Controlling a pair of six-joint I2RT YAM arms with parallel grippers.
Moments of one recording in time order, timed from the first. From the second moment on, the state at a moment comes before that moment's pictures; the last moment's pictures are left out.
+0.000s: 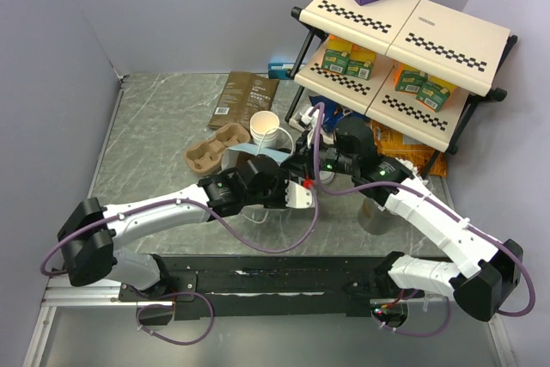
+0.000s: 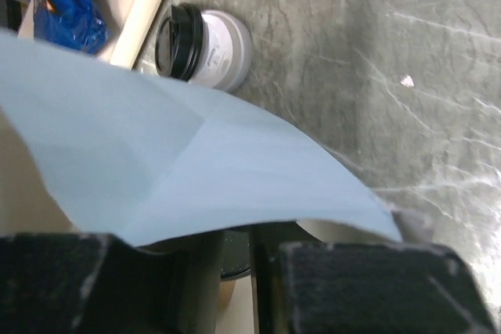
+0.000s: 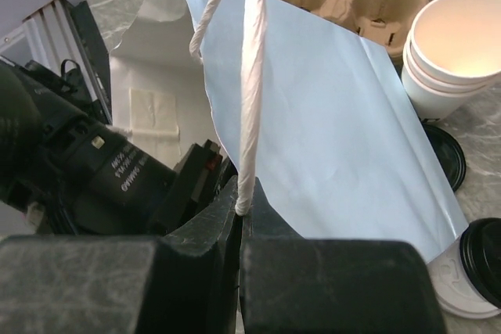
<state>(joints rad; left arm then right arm) -1.04 1.38 1.00 -0.20 0.06 0.68 0.67 1.11 1.04 -0.31 -0.43 0.08</state>
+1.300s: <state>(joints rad) -1.02 1.49 1.04 -0.13 0.14 0.68 0.63 1.13 1.06 -0.34 -0.41 0.08</state>
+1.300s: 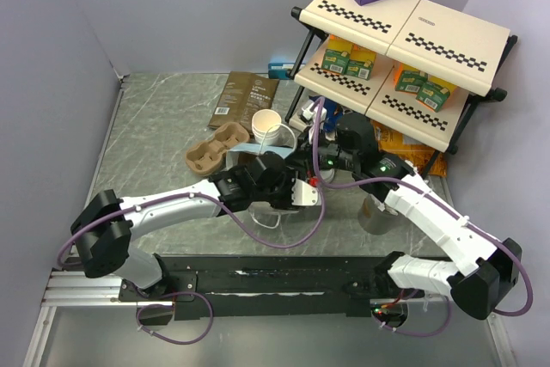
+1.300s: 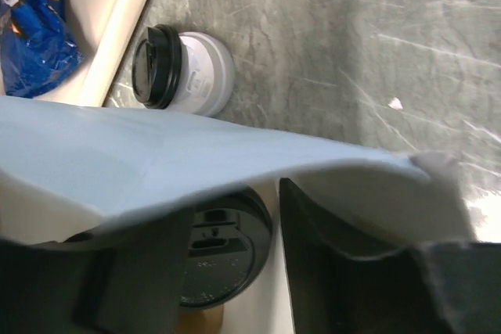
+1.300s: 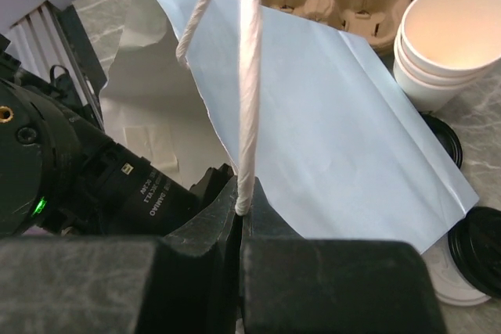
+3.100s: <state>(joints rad) -0.85 1.11 1.37 -0.46 -0.01 0.29 0.61 1.19 1.13 -0.37 -0.43 0.06</state>
